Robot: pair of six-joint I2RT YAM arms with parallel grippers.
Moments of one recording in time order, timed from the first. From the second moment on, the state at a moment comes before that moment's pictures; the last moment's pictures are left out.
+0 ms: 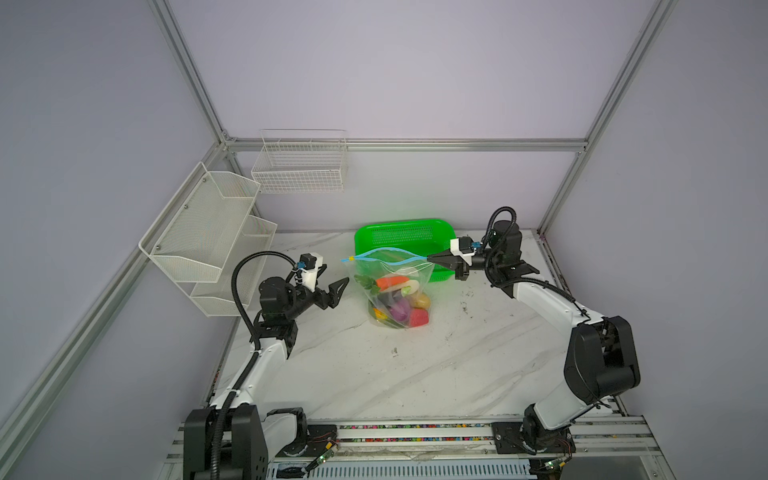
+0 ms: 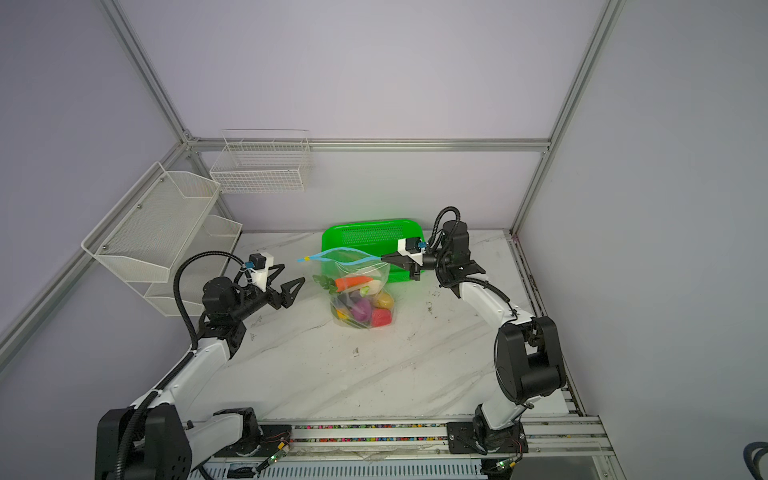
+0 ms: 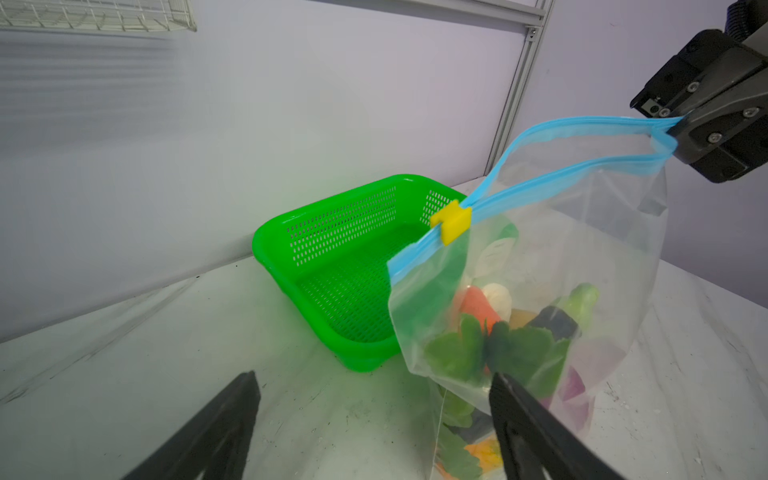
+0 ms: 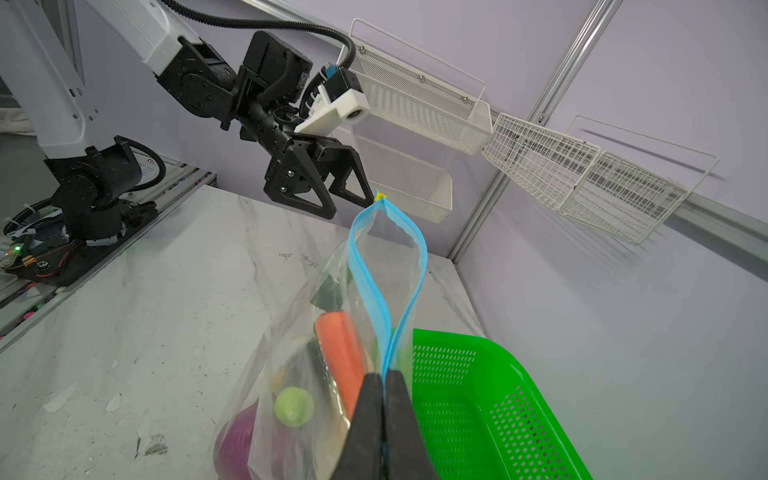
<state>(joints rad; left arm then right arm) 0.10 1.17 0.62 0.39 0.71 0.03 0.27 1.62 1.20 0.23 -1.24 -0.58</state>
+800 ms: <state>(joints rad) 0.13 1.35 0.76 0.59 1.00 -0.04 0.27 1.62 1.25 0.14 -1.25 -0.64</state>
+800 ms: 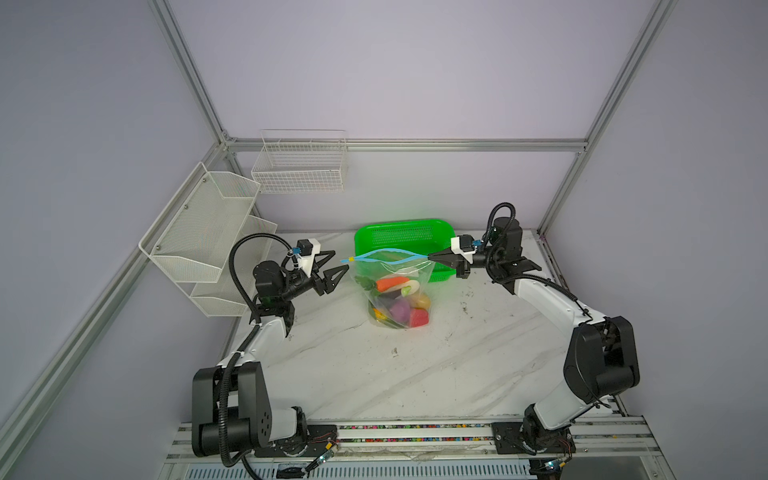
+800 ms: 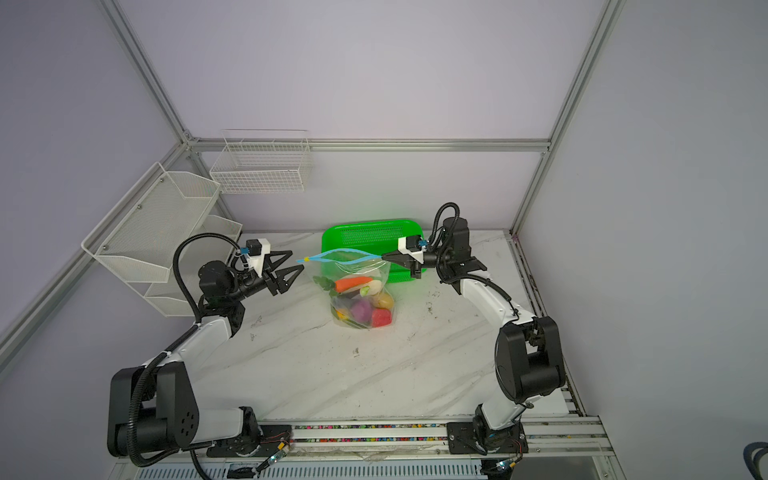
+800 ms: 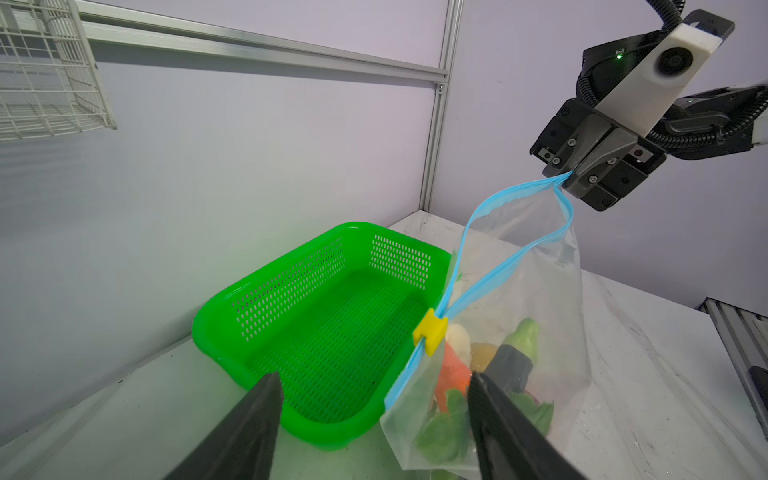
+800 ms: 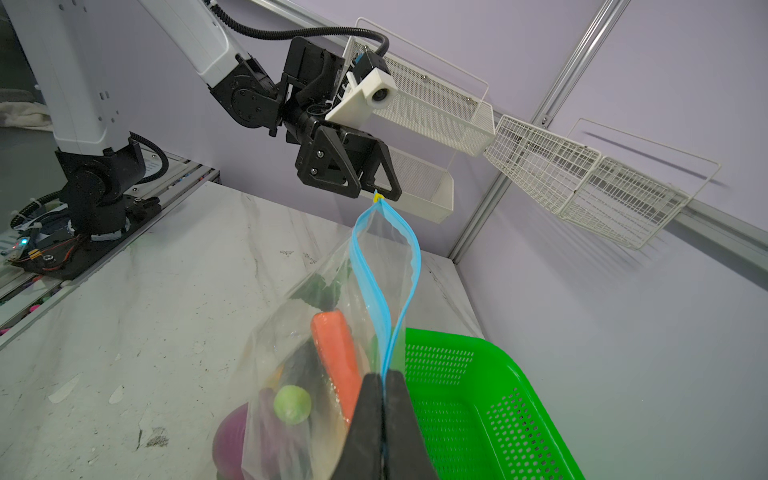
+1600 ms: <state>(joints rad) 0.10 1.39 0.79 0.59 1.07 -0.06 0.27 1.64 1.25 0.12 -1.23 -0.64</state>
